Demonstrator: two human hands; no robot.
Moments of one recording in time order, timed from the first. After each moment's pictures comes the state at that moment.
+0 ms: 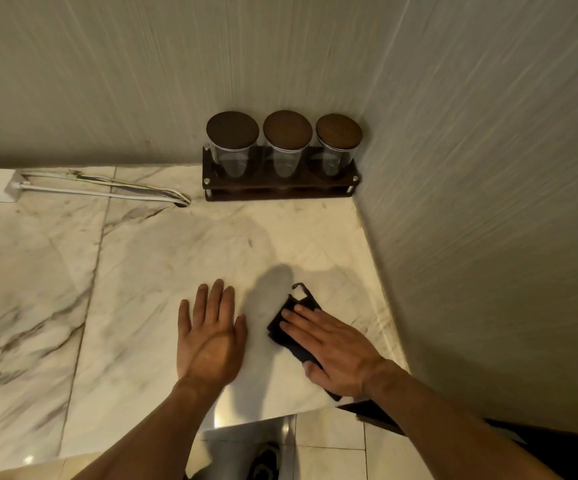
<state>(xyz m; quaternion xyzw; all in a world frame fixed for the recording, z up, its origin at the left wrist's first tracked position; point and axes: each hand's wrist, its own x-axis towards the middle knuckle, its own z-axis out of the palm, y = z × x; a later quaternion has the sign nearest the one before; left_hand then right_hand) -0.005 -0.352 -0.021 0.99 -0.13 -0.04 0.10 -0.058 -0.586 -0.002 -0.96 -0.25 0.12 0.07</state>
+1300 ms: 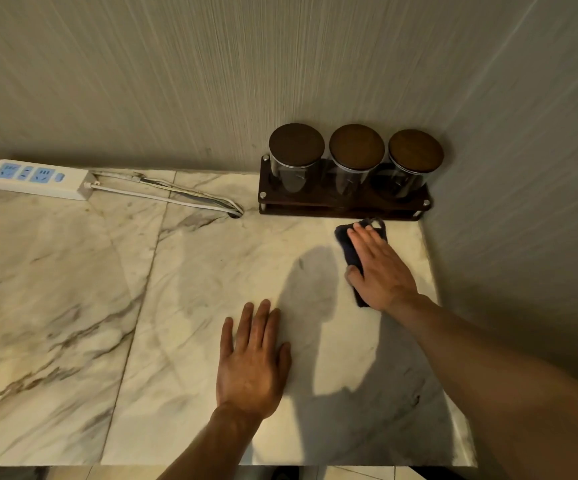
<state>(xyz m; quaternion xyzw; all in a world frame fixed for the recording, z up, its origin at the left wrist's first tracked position) -0.002 -0.352 -0.019 0.99 -0.12 -0.06 0.11 0.115 -0.608 -0.007 -0.99 -0.04 0.07 0.09</state>
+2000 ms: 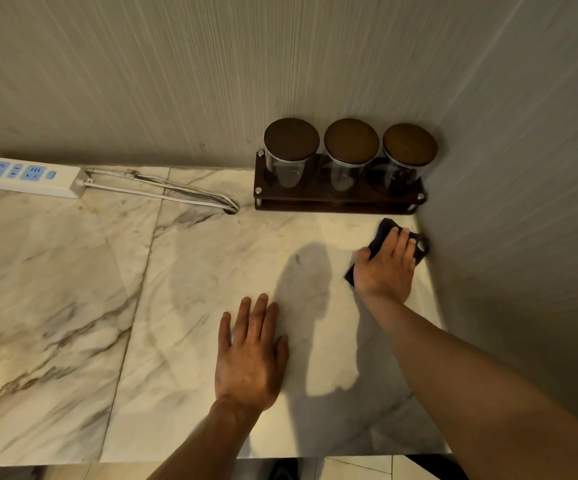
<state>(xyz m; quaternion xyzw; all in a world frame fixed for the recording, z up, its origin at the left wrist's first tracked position) -0.001 -0.351 -0.020 0.98 -0.13 -0.05 0.12 0.104 -0.583 -0.010 -0.94 0.30 -0.02 0.17</state>
